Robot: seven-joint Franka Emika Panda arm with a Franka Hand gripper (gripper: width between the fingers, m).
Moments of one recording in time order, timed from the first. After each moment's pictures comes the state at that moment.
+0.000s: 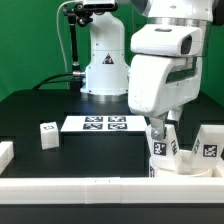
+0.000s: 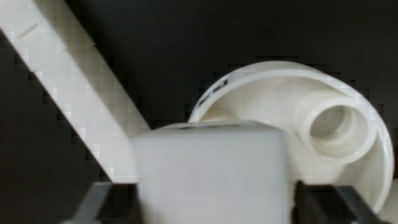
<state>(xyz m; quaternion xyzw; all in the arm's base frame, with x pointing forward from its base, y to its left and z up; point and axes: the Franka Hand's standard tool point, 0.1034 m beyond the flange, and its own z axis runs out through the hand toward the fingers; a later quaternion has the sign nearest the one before) 0.631 0.053 0.082 0.88 0.48 0.00 0.05</state>
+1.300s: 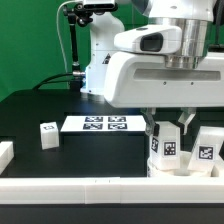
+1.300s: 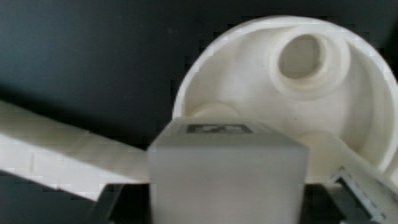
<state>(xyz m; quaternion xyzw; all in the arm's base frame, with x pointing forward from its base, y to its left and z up) 0.629 0.056 0.081 1.00 0.06 0.02 0.04</state>
